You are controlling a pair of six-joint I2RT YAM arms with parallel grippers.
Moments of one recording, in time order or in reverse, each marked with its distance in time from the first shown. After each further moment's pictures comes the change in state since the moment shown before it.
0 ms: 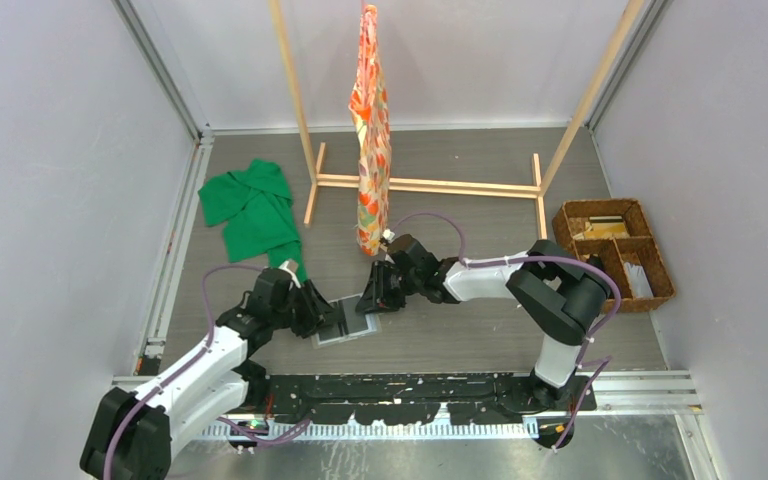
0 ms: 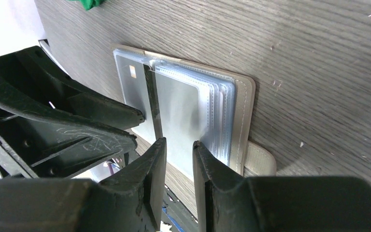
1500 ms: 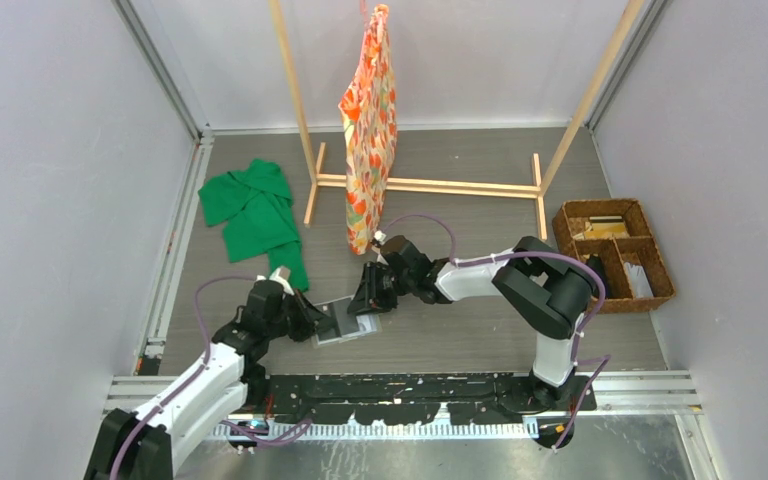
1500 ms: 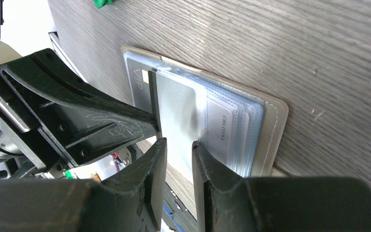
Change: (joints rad) left arm 0.037 -0.088 -0.129 0.110 0.003 -0.016; right arm 0.021 0.073 0.032 0.072 -0.038 0.017
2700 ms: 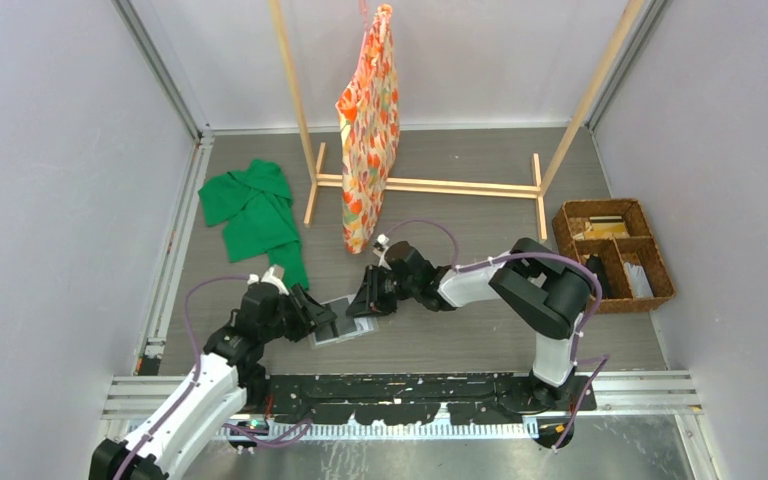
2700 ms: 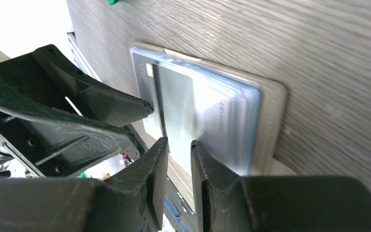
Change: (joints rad) left arm 0.000 -0.191 0.018 -0.178 -0.074 0.023; right arm 0.000 0.023 -0.052 0.154 -0.019 0.063
